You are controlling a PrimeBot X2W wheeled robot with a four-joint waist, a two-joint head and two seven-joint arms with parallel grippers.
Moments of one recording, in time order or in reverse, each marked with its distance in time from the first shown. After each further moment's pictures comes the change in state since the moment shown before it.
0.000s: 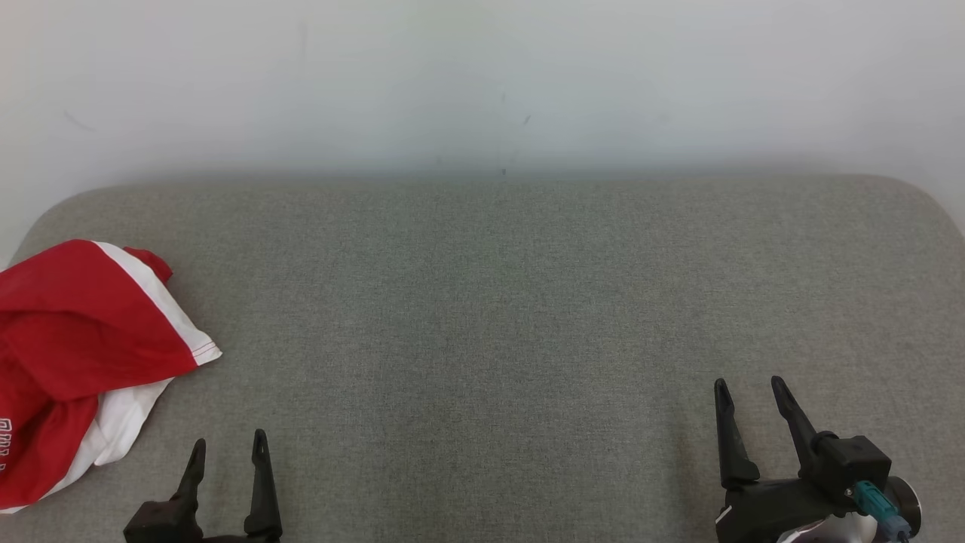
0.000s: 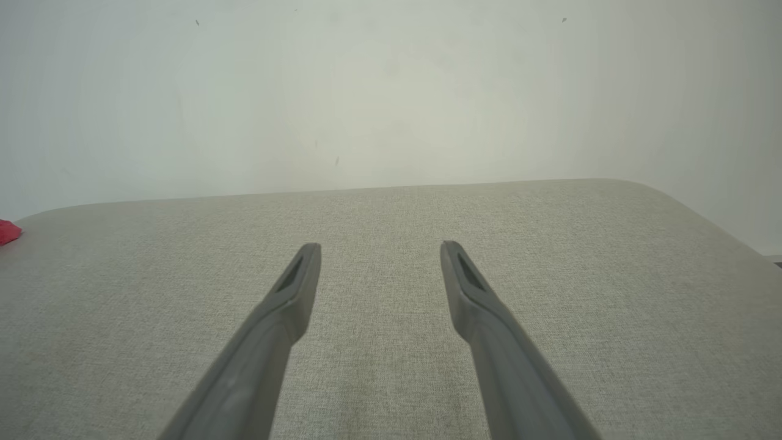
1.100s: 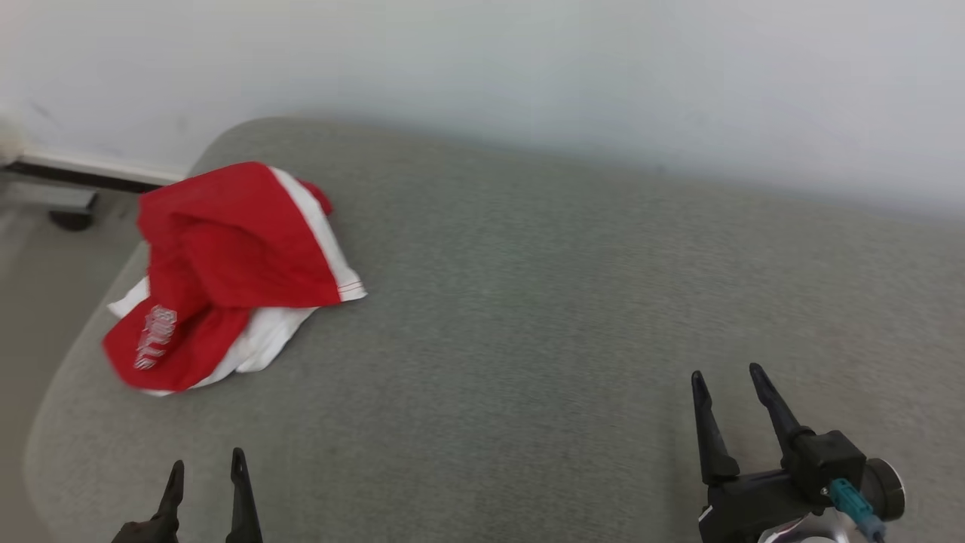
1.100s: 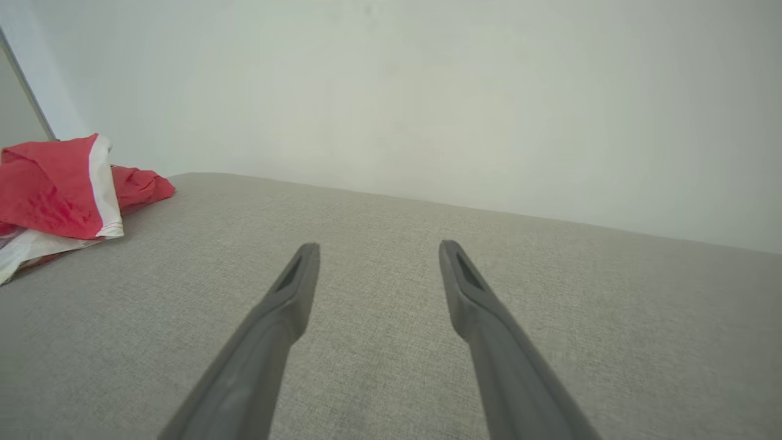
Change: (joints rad) left arm 0.018 0.002 0.036 0.027 0.009 0.013 -0.025; right arm -0.011 0.000 0.039 -0.028 -0.067 0.000 -0.026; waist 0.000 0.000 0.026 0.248
